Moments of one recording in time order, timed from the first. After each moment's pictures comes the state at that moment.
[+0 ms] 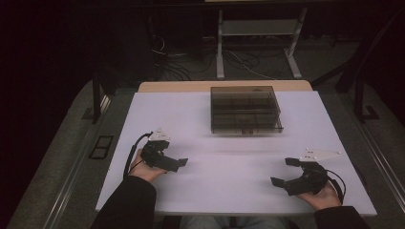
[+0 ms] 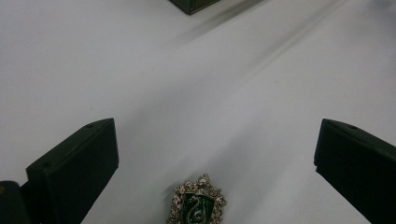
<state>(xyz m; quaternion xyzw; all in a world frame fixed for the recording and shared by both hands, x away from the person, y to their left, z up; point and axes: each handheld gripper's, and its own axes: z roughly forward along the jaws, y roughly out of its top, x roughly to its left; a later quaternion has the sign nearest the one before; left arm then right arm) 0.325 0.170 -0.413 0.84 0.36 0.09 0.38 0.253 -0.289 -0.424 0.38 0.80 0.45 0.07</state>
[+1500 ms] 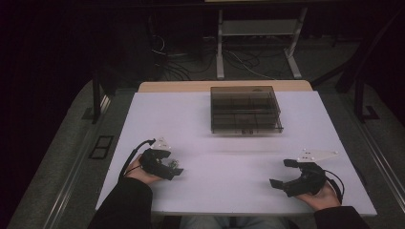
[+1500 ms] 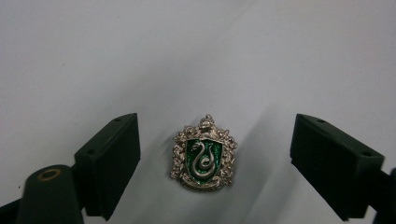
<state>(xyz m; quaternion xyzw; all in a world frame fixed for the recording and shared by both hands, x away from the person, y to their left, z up) 0.320 0.180 -0.434 0.89 0.30 0.07 0.33 0.254 -0.286 -0.427 0.38 0.81 0.44 0.06</state>
